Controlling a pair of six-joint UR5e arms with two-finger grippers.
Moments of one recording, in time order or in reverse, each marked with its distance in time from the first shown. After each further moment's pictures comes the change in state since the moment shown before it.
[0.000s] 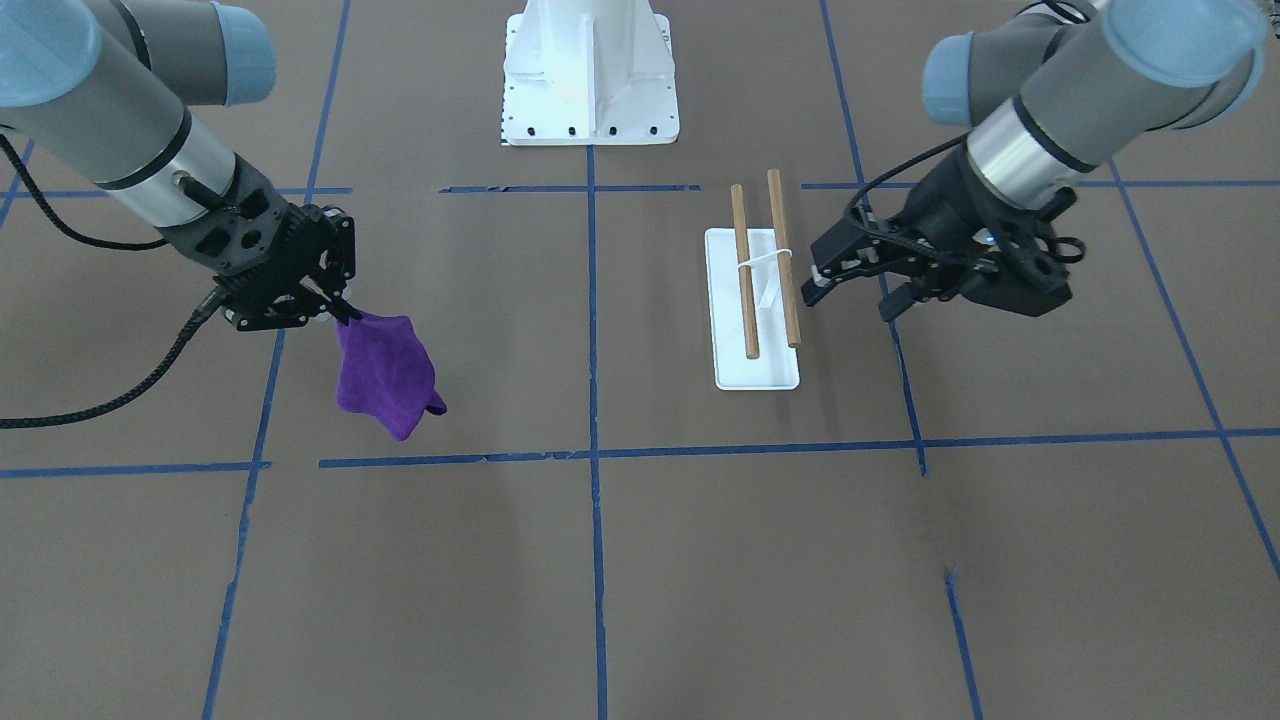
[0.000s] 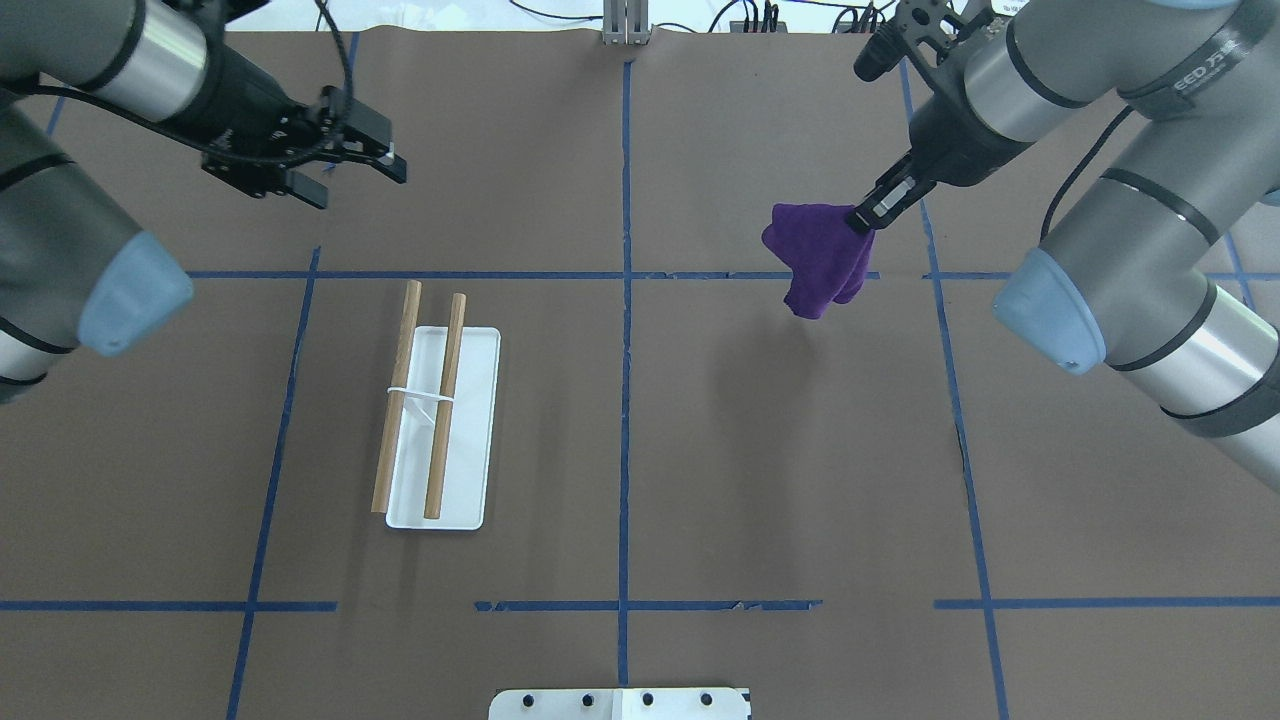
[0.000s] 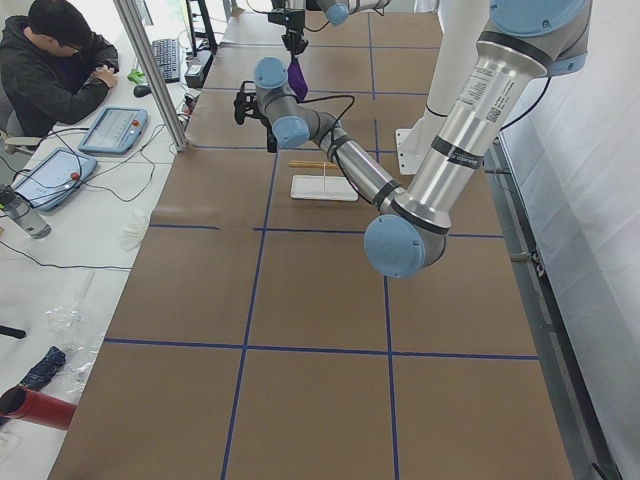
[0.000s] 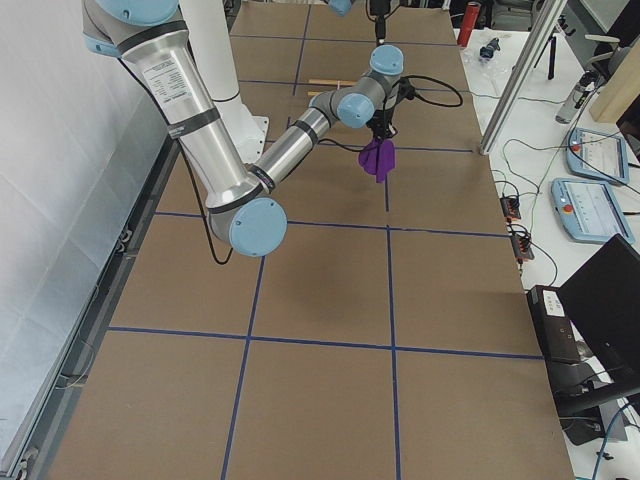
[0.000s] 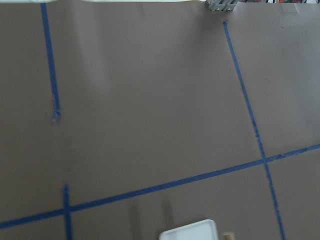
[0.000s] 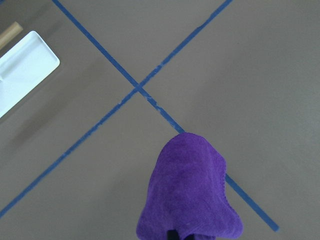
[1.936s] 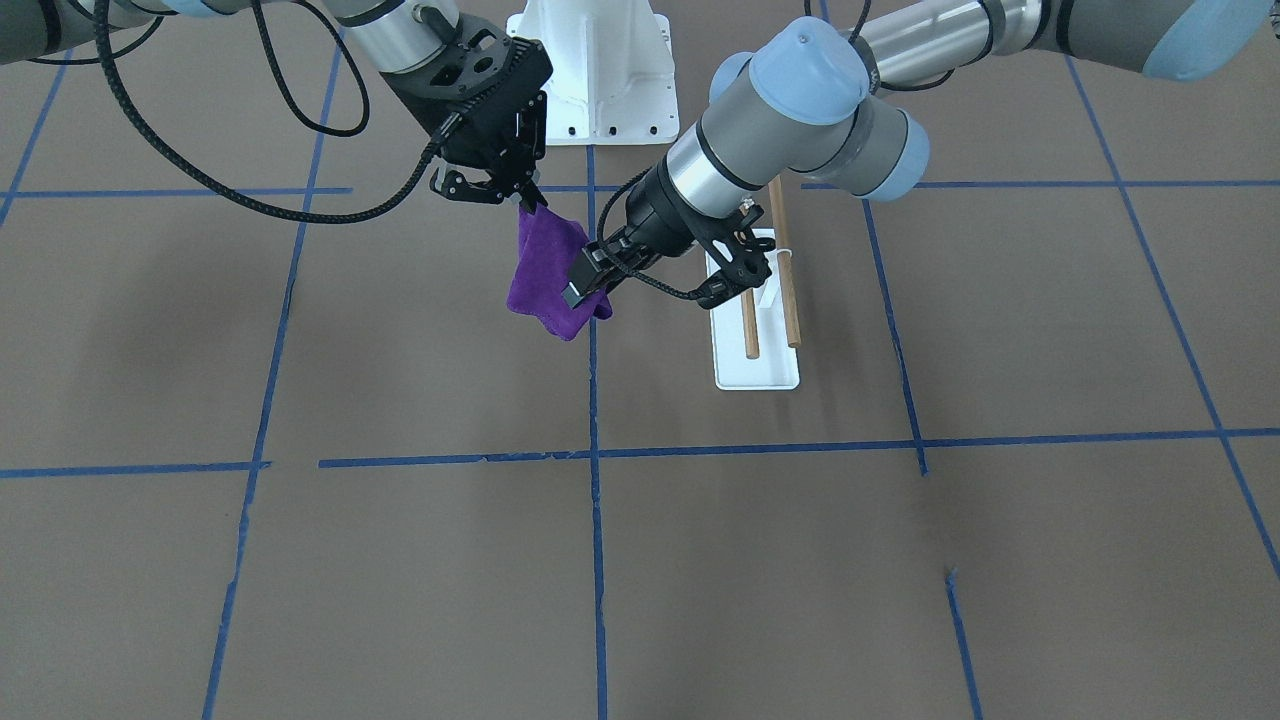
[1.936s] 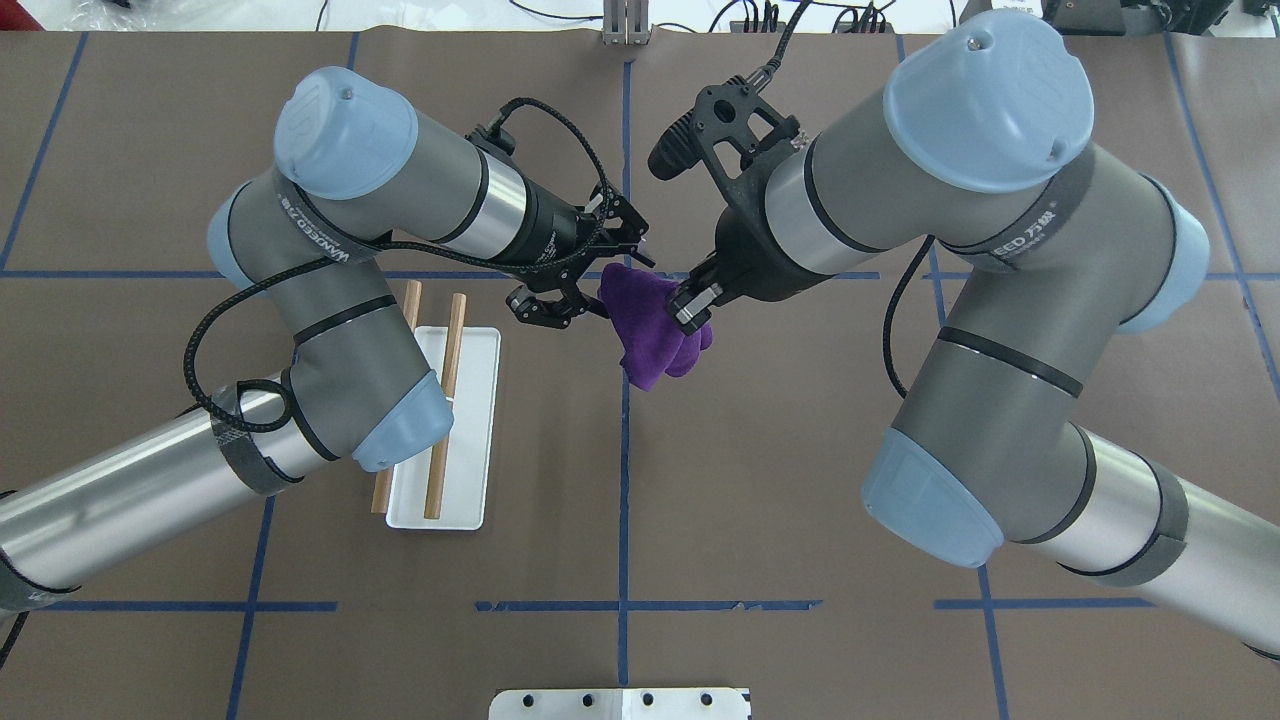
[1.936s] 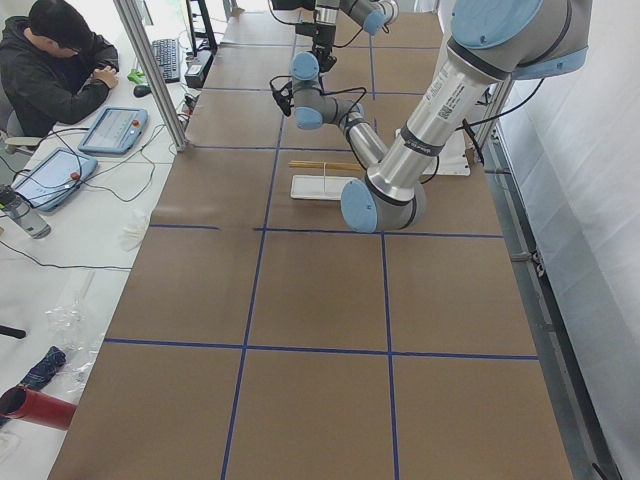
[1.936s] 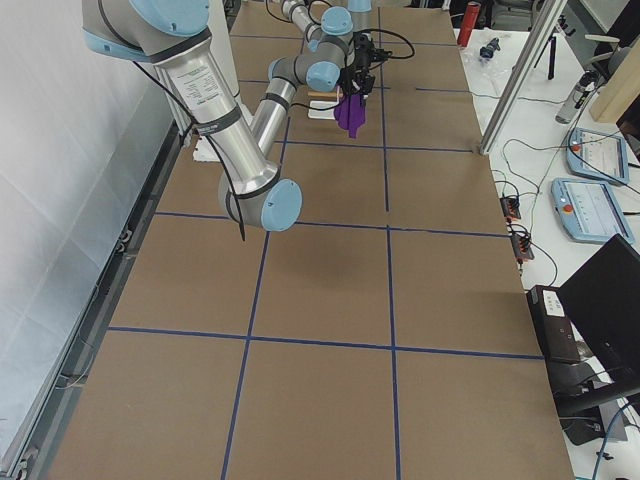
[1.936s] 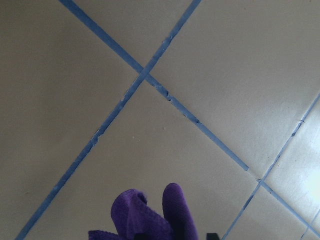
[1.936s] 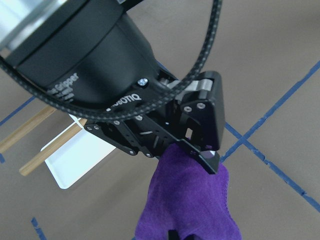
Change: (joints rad) left arm 0.277 -0.204 0.211 -0.299 0.225 -0.773; right arm -0.253 0.114 0.128 0.003 -0.237 0.232
